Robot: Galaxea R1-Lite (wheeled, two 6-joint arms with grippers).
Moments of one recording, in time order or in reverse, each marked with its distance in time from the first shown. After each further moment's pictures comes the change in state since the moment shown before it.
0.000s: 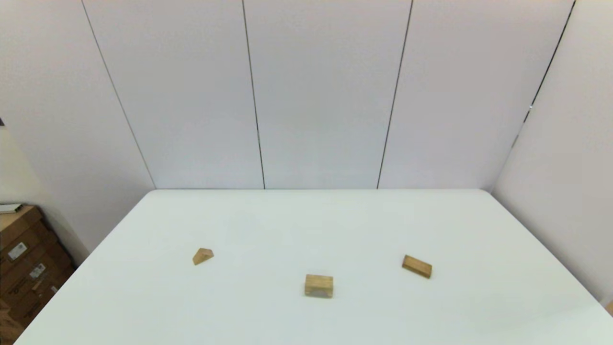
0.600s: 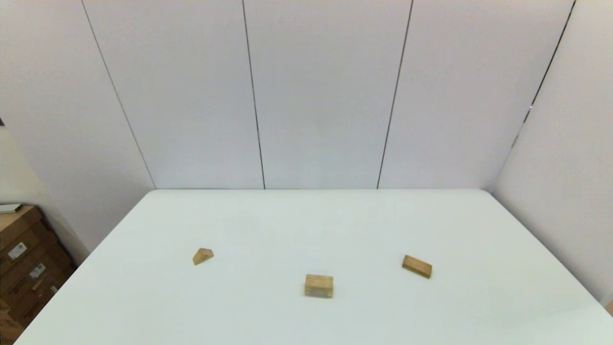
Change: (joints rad) left arm 0.000 0.000 0.000 0.000 0.000 0.000; right arm 0.000 0.000 0.003 -0.094 0.007 -0.037
